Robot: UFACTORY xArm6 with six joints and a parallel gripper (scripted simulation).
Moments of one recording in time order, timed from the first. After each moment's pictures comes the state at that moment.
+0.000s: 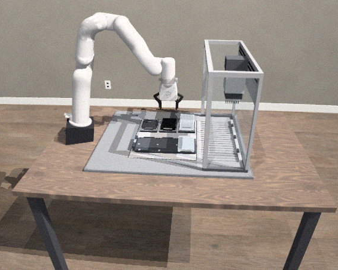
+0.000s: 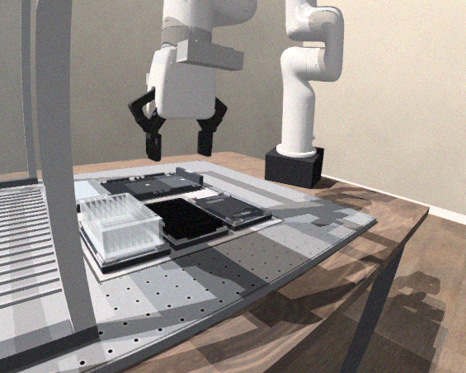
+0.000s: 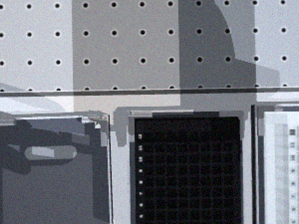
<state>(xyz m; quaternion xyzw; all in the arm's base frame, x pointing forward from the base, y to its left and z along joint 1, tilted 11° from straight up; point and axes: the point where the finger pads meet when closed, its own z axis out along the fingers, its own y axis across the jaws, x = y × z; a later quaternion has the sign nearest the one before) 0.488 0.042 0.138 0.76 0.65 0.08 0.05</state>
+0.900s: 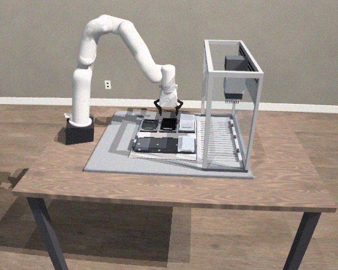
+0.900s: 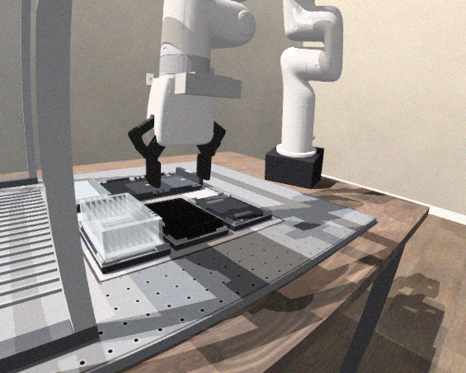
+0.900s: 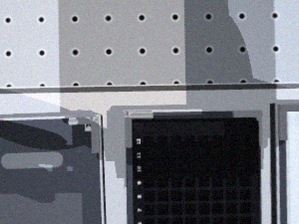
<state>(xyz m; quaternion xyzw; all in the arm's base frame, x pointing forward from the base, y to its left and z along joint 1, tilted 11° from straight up) 0.496 0.043 0.099 0.76 0.65 0.08 0.05</state>
